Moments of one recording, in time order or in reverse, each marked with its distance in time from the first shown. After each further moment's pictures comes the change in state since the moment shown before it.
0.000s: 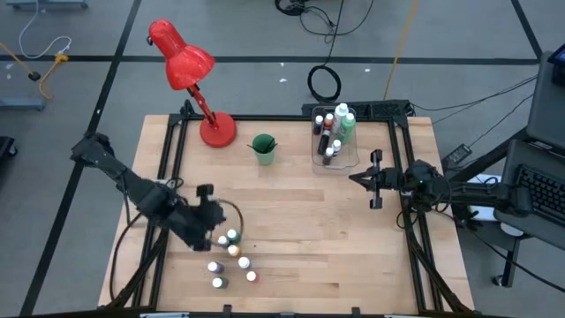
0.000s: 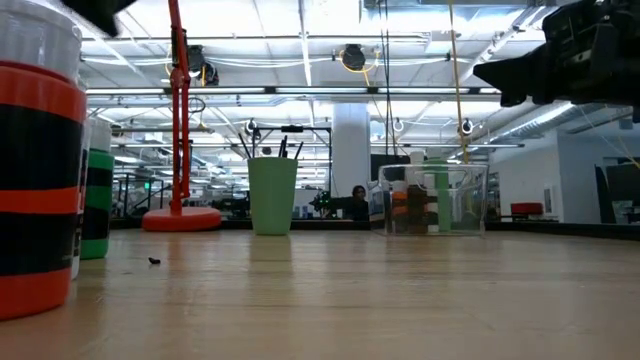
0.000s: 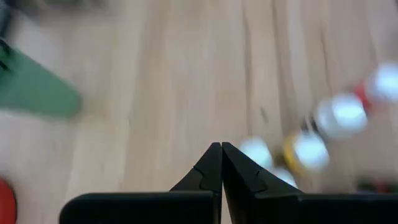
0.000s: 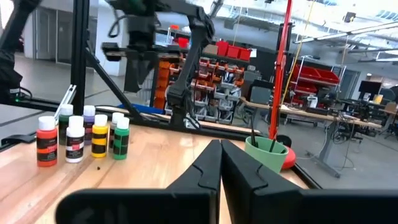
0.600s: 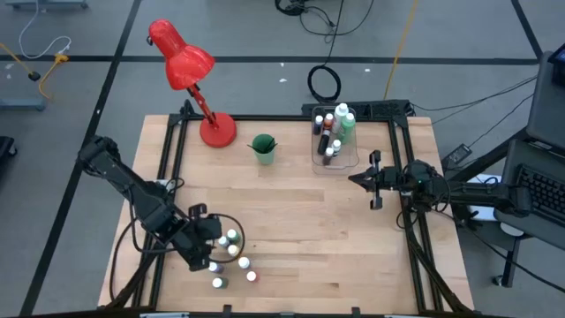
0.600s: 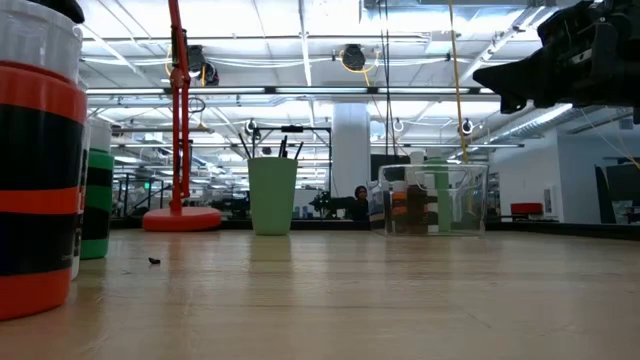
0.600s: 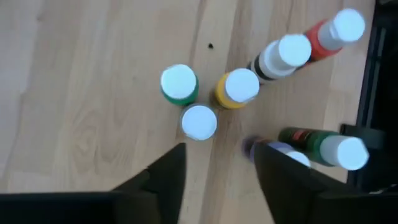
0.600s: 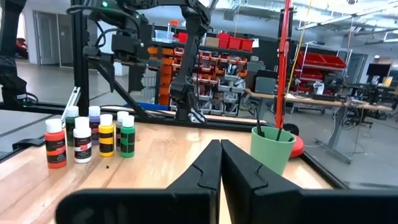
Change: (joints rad) left arm -0.101 0.140 0.051 -0.097 0.231 -0.394; right arm 0.000 0.002 -0.001 -0.026 -0.001 0.065
